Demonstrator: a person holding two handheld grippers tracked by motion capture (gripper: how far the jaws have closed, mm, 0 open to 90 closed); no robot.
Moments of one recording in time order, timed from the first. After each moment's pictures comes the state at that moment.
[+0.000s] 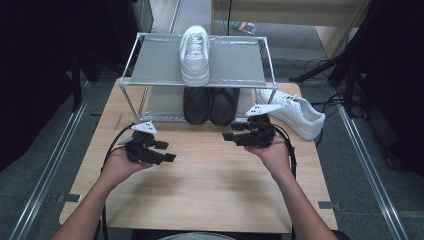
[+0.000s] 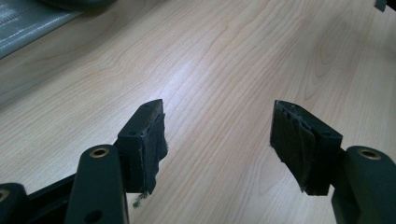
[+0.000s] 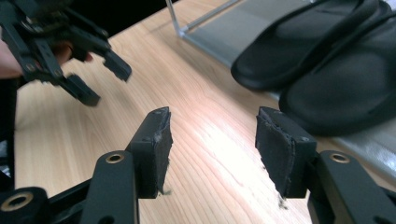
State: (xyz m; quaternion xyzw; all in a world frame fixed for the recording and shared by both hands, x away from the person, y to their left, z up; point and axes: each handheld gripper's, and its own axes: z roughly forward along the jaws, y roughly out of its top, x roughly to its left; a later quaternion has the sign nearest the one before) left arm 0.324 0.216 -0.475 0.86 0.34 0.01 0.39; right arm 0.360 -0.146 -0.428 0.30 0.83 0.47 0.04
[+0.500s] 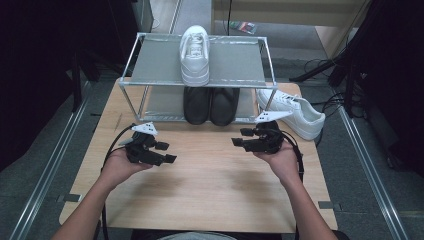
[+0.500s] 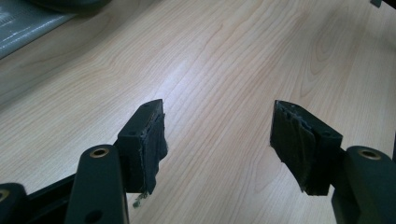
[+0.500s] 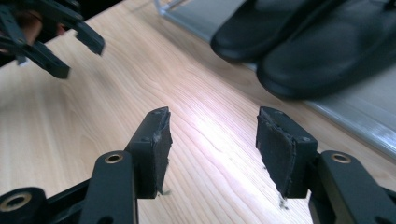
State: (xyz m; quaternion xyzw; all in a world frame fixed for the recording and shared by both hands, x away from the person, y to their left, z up) left arm 0.321 0.215 -0.473 0.86 0.33 0.01 0.39; right arm 0.355 -0.172 -0.443 0.32 0.83 0.45 0.06
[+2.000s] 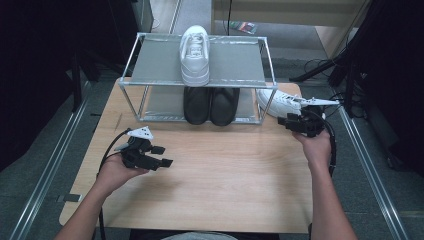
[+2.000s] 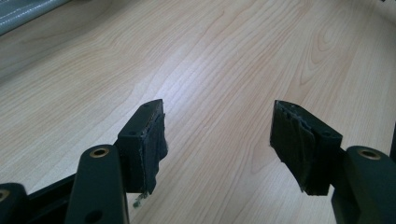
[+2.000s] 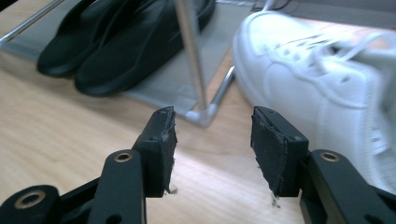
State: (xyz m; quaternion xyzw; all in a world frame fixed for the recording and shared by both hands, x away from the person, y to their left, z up) left arm 0.306 0.222 -0.478 0.86 0.35 0.01 0.38; right arm 0.410 -0.287 -0.445 0.49 0.75 0.41 0.16
